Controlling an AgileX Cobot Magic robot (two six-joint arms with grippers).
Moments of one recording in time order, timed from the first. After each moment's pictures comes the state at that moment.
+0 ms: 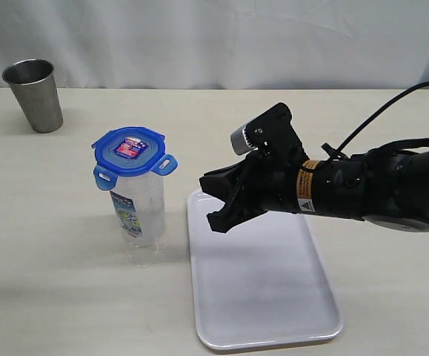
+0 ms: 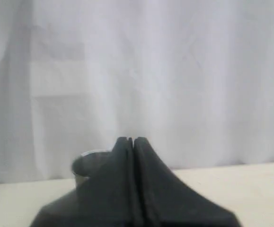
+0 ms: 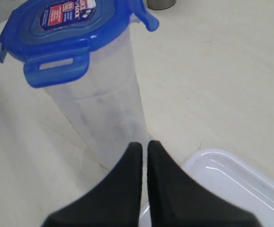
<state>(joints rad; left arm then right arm) -0.03 1.14 -0.35 0.07 -0.74 -0.01 0.47 1.73 -0.75 -0.93 -0.55 0.77</state>
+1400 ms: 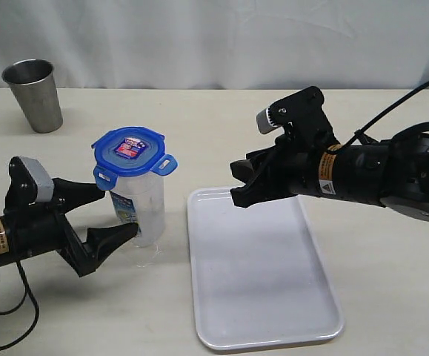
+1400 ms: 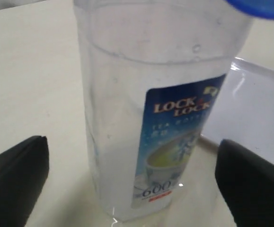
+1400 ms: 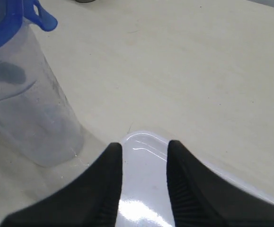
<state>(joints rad) -0.04 2.05 -0.45 0.90 -1.21 -0.13 0.42 1.65 -0.75 -0.83 -0.34 0.74</state>
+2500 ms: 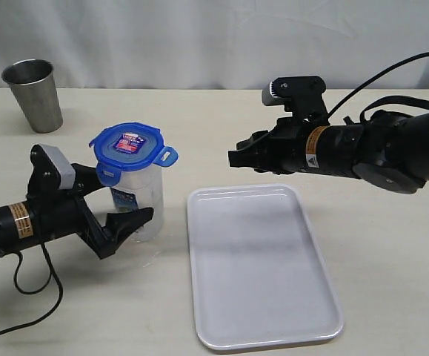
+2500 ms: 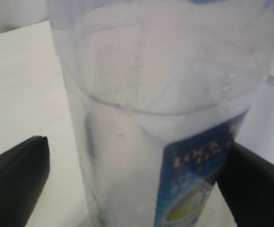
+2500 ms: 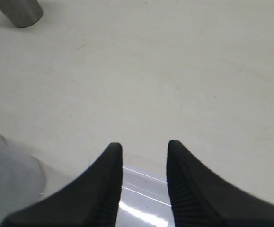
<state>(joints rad) -0.12 2.10 -0.56 0.84 -1.21 -0.10 0.37 1.80 -0.91 -0.77 -0.27 0.89</state>
